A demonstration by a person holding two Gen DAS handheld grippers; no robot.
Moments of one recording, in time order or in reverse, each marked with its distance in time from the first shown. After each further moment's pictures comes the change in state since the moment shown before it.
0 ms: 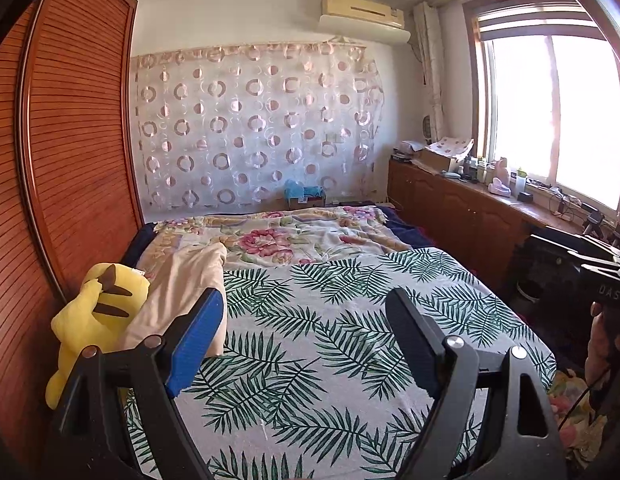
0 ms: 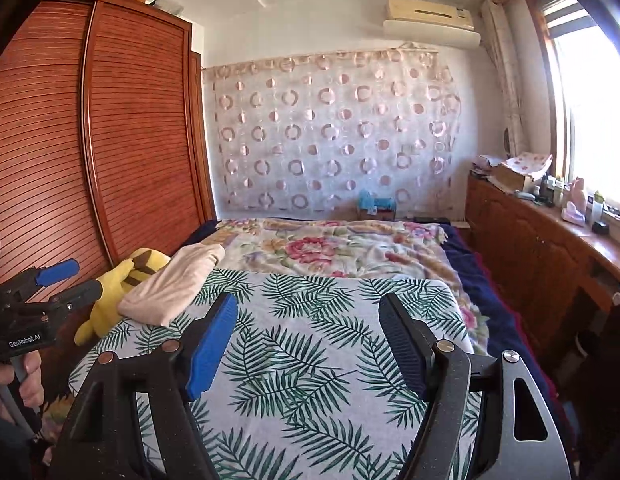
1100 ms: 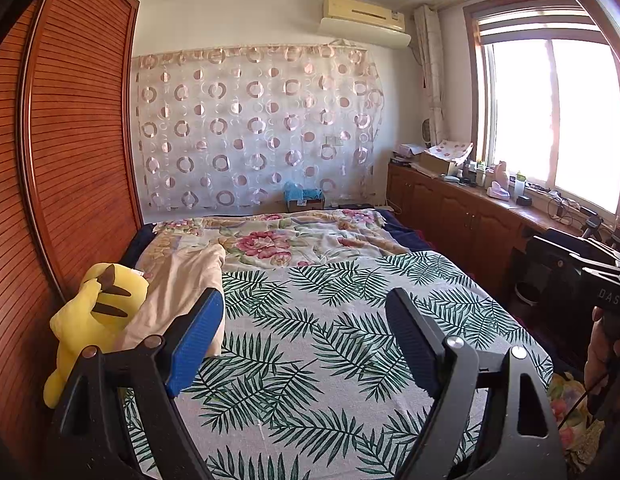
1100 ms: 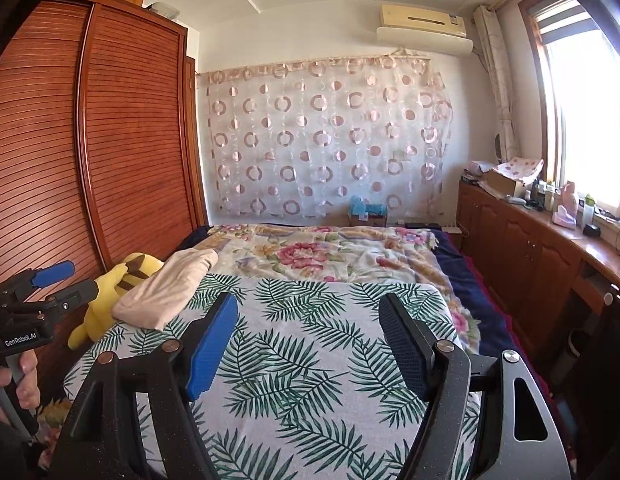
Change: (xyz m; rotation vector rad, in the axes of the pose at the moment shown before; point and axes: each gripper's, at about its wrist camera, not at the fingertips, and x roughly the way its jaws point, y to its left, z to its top) left arm -0.002 0.000 0.001 -0.007 -0.006 -0.006; right arm -0.009 -0.008 -0.005 -0.002 -0.020 -0.026
